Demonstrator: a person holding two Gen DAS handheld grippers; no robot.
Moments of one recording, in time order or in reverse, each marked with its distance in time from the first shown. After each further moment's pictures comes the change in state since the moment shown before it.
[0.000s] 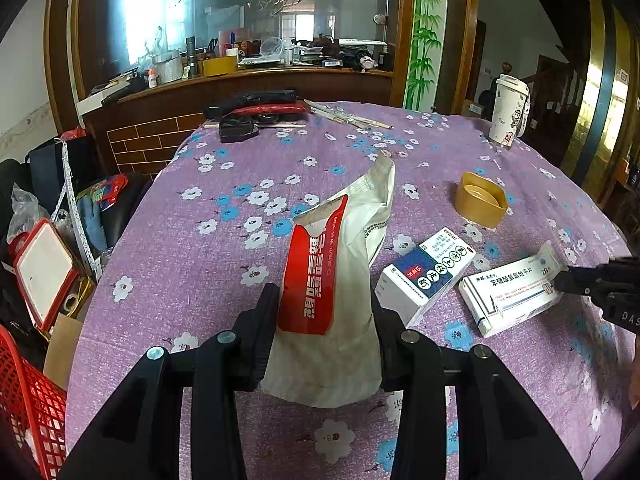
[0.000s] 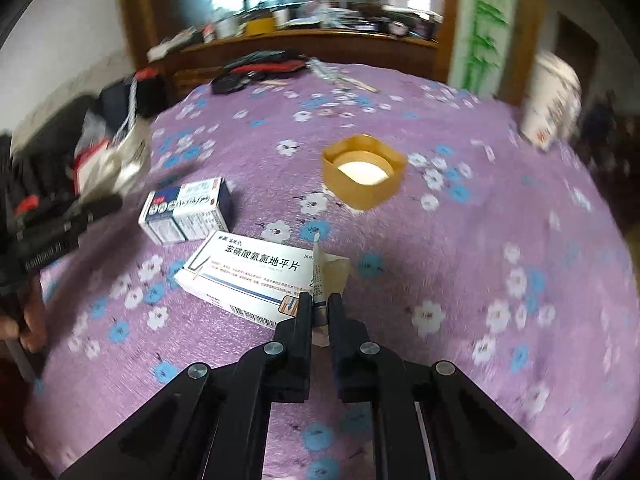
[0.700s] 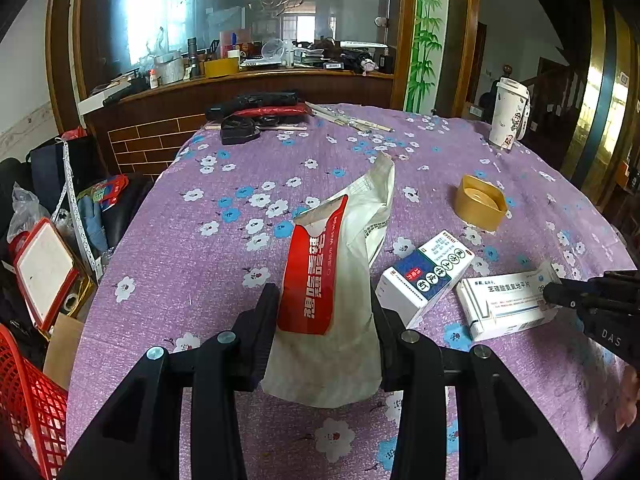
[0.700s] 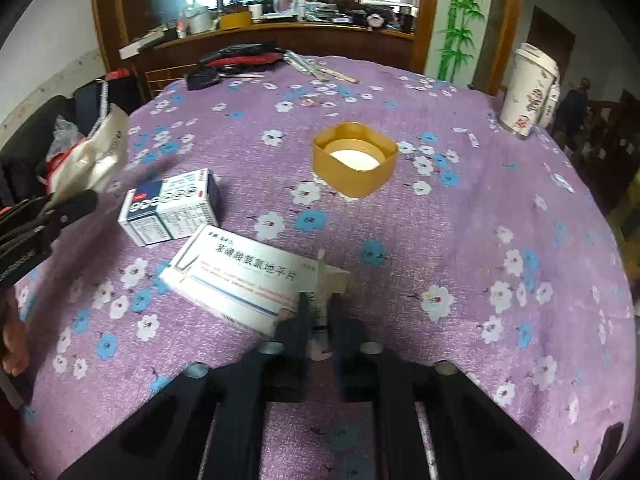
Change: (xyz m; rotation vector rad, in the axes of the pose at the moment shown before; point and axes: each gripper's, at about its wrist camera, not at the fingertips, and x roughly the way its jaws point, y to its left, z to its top) left arm -0.003 0.001 -0.001 -0.005 -0.005 0.003; right arm 0.008 0.019 0.006 0.024 0.009 -0.133
